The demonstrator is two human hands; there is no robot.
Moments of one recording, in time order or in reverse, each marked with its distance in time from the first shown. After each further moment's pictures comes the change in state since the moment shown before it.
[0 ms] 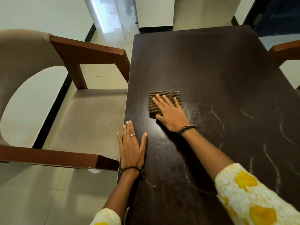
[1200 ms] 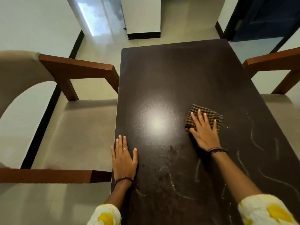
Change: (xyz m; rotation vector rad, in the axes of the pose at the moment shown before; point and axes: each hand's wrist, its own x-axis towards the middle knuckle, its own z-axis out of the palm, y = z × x) left_hand 0.005 0.004 -0.006 0.155 -0.069 0.000; right_hand -0.093 0.099 -0.028 0.093 -0.032 0.487
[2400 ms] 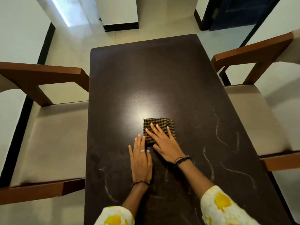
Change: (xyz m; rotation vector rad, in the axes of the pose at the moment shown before) left_hand -0.024 0.141 0.026 -0.302 -0.051 0.179; right_hand -0.023 -0.013 0.004 0.023 -0.115 -0.365
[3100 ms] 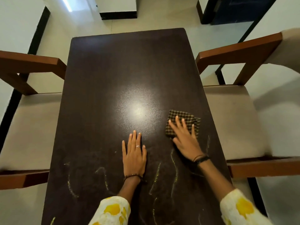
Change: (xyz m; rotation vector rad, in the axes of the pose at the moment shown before) left_hand -0.004 0.070 0.068 0.283 -0.076 -0.055; right_hand -0.073 0.150 -0.045 0.155 0.023 0.228
